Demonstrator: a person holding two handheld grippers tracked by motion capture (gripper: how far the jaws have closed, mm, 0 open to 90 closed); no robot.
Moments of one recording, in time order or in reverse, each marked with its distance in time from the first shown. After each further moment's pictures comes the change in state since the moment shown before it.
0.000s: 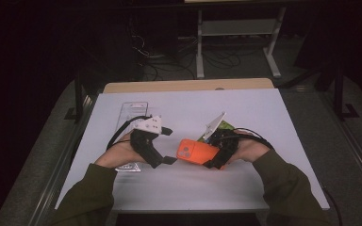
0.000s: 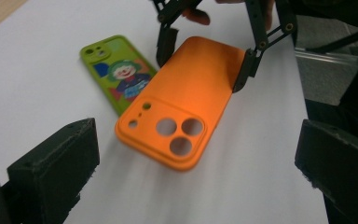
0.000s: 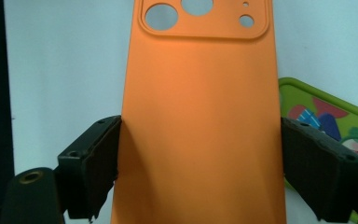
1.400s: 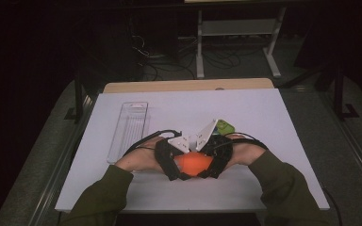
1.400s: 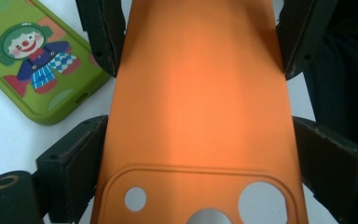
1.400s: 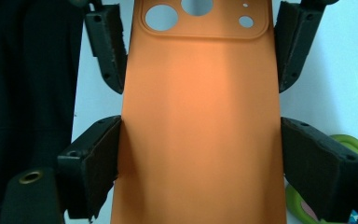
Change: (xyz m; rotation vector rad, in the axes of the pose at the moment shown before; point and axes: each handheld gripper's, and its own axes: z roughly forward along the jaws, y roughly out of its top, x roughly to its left) left arm -0.013 0.001 0.065 0.252 -0.130 0.148; right arm 0.028 0.019 -0.001 -0.025 0.098 -0.192
